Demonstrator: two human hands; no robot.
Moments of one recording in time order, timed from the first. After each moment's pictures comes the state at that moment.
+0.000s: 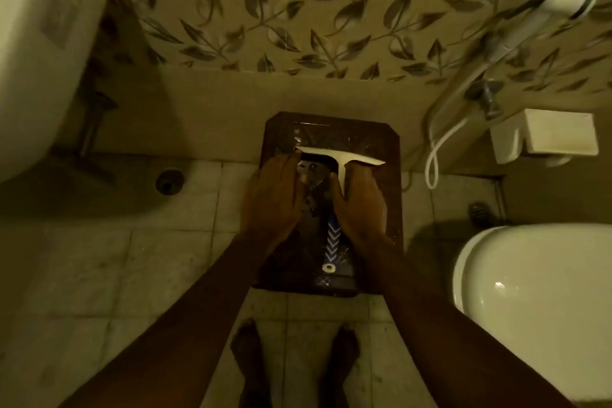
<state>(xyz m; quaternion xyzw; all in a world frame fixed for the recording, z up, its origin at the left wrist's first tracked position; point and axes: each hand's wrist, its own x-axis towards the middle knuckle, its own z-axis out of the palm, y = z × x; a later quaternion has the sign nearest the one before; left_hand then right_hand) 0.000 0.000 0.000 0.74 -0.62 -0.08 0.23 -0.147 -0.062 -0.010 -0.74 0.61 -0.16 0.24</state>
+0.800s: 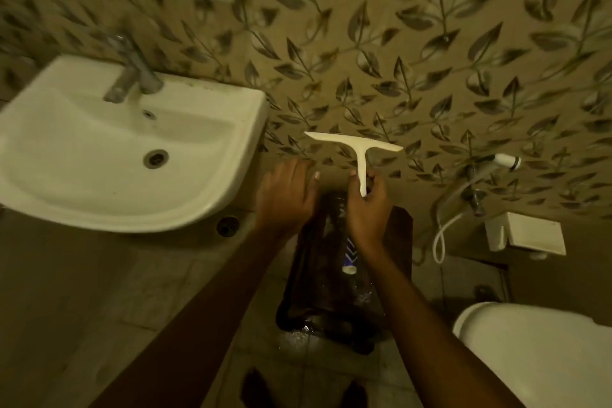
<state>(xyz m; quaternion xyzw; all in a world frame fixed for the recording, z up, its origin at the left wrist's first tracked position) 0.085 0.053 0.263 0.77 -0.56 0.06 0.29 -0.039 -0.006 0.264 -0.57 0.57 -0.42 0.42</state>
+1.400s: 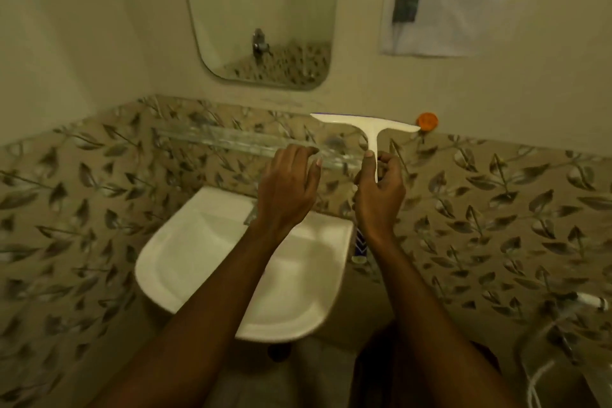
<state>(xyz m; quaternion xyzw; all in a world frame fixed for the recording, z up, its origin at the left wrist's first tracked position) 0.294 0.115 0.488 0.69 -0.53 0.30 0.39 0.174 0.047 0.491 -0.59 0.34 -0.63 0.38</state>
